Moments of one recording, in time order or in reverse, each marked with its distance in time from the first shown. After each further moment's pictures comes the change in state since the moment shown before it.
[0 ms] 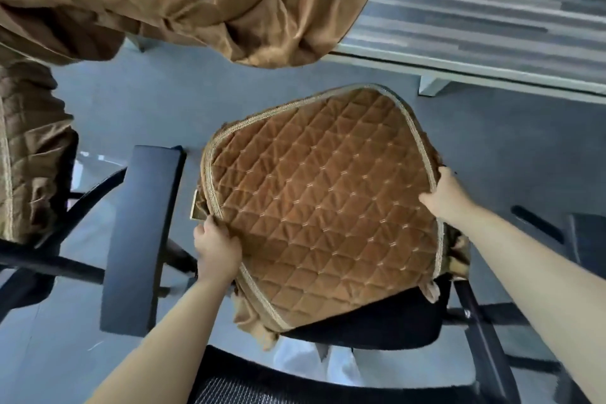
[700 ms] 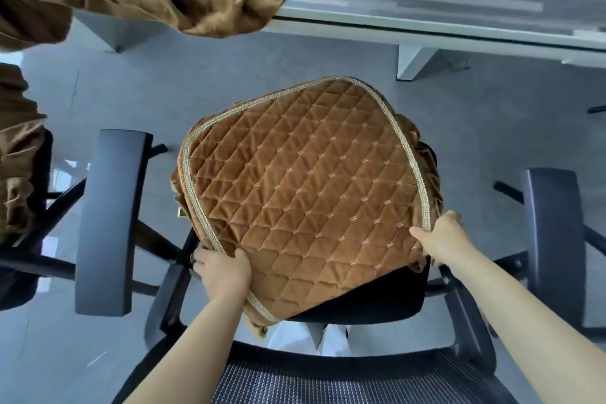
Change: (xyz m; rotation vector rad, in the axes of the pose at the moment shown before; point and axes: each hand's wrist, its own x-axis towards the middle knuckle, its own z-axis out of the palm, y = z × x) left_hand -0.063 -0.013 0.039 -0.195 0.017 -0.297; right_hand -0.064 0.092 0.034 0.031 -0.051 0.238
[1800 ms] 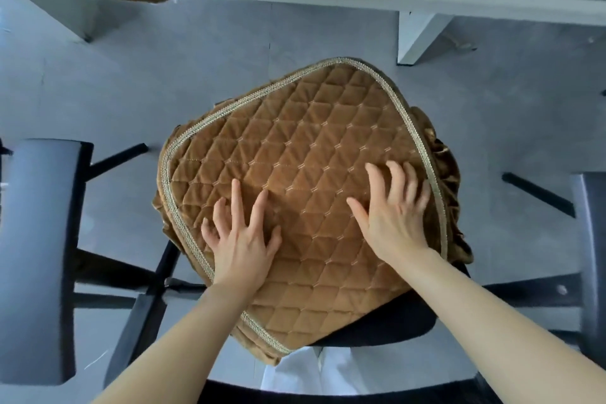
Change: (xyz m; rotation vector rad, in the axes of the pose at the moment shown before) left_hand 0.034 0.022 0.056 0.759 0.013 0.939; right_hand 0.002 -0.063 0.055 -0.457 0.446 -0.711
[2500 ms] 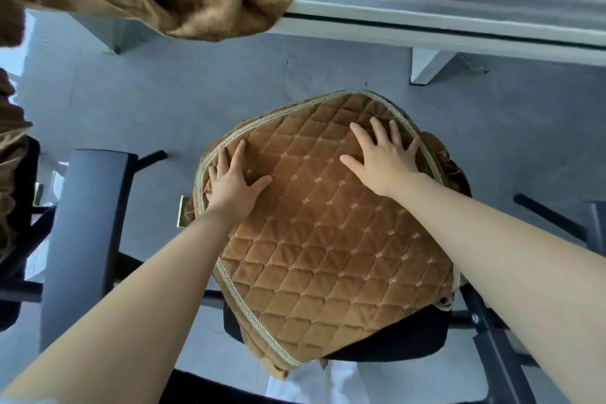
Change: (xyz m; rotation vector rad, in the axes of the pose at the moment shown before) left_hand 0.108 -0.032 -0.058 -0.404 -0.114 -0.201; right_hand 0.124 -0.023 -0.028 -0.026 -0.281 -0.108
